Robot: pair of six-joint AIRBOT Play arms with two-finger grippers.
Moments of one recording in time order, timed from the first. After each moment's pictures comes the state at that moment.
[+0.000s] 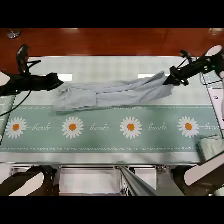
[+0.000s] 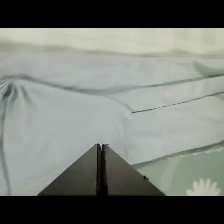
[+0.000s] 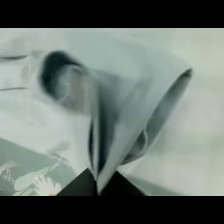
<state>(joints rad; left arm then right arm) 0.03 -1.13 1.00 0.90 -0.89 -1.32 -0.24 -1.84 1.72 -0.96 1.55 1.40</state>
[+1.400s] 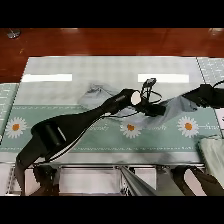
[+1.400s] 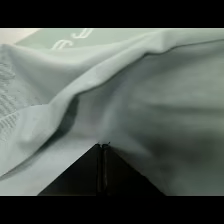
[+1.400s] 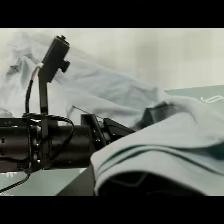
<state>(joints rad) -0.91 -2.02 1.78 0.89 -0.77 -1.72 -0.36 -0.82 0.95 -0.85 1.37 1.39</state>
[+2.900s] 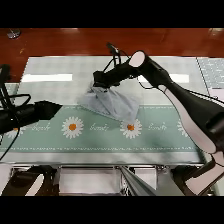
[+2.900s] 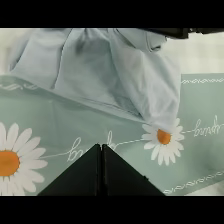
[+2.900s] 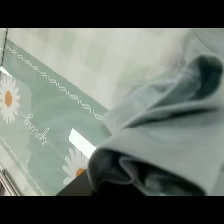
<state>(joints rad) -0.09 -0.52 0.68 1.02 -1.05 -1.58 0.53 -1.84 1.73 -0.74 0.99 1.52</state>
